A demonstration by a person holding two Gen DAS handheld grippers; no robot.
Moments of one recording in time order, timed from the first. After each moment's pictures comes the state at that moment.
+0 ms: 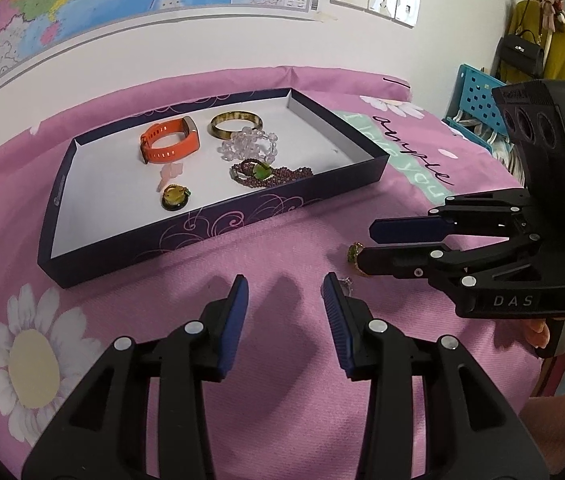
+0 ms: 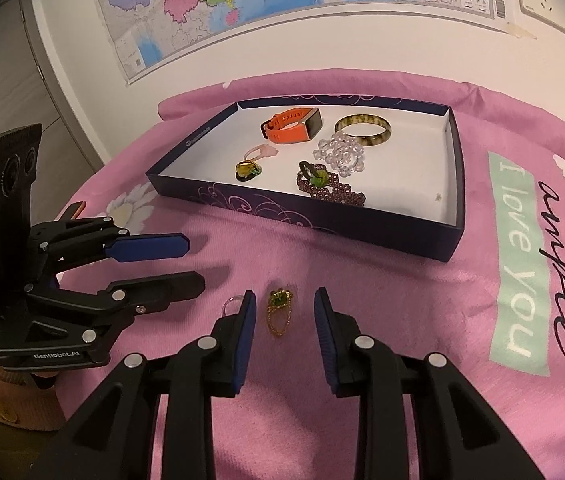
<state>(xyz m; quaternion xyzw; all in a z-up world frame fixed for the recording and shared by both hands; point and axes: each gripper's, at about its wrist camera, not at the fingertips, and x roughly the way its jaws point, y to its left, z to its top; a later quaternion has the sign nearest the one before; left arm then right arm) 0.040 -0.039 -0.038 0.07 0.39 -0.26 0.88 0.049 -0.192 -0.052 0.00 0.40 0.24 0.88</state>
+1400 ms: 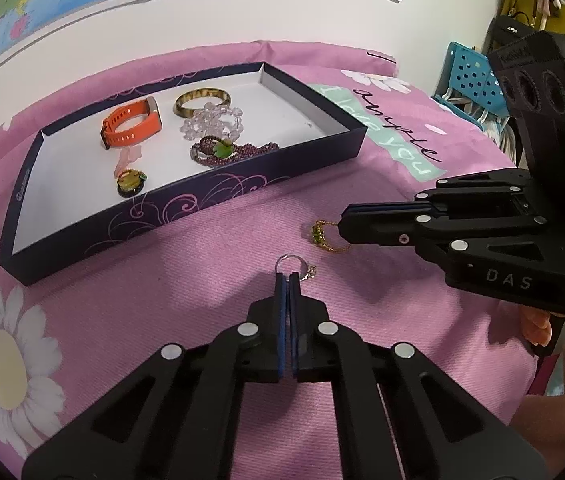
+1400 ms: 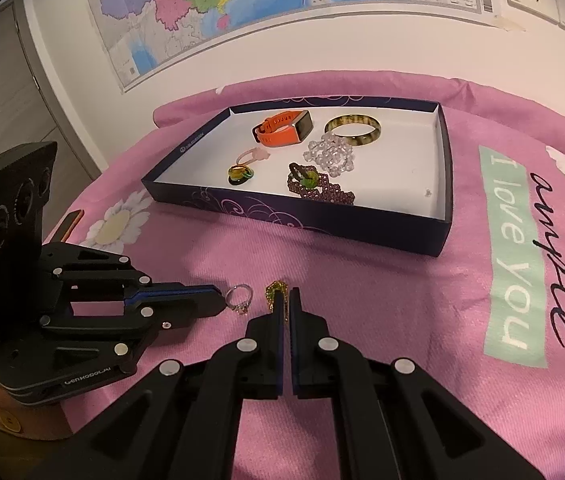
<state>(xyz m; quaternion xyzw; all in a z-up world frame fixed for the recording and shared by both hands) 0.042 -0.065 -0.050 0.08 0.42 -0.28 0.86 0.050 -0.200 -0.054 0.02 0.40 0.24 0.88</state>
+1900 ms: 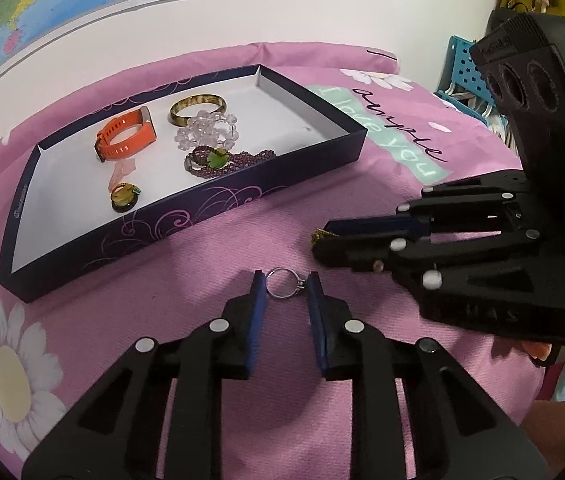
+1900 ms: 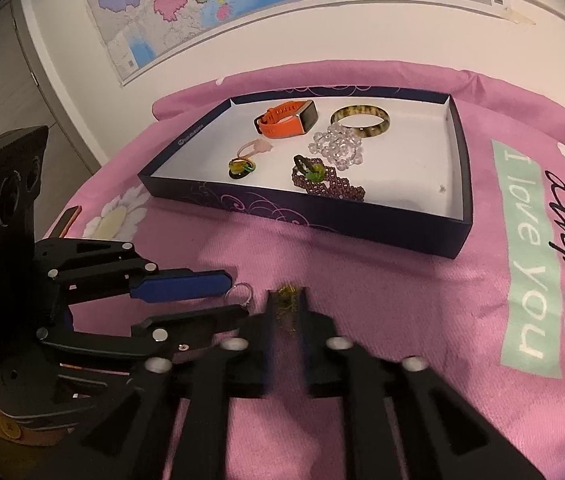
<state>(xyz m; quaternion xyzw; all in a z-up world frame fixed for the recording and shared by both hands) 0.047 -0.077 -0.051 0.10 0.41 -0.27 0.86 0.060 -0.192 -0.061 0.02 0.41 0.24 0.88</state>
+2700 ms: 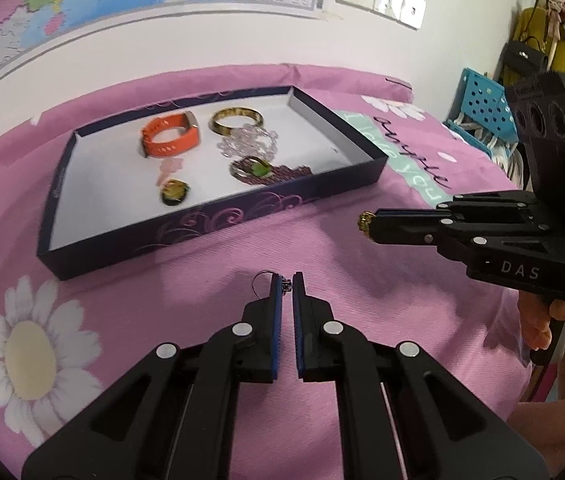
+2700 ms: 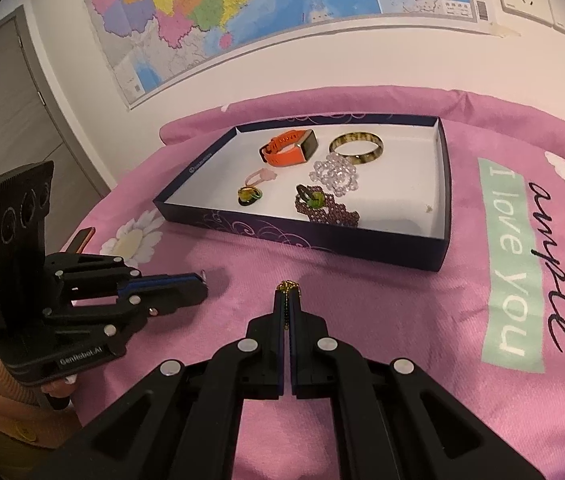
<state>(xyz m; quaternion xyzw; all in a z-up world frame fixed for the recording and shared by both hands) 0.041 -0.037 -0.035 0.05 0.40 -0.26 0.88 0.050 -0.202 -0.042 0.04 0.38 0.24 0.89</state>
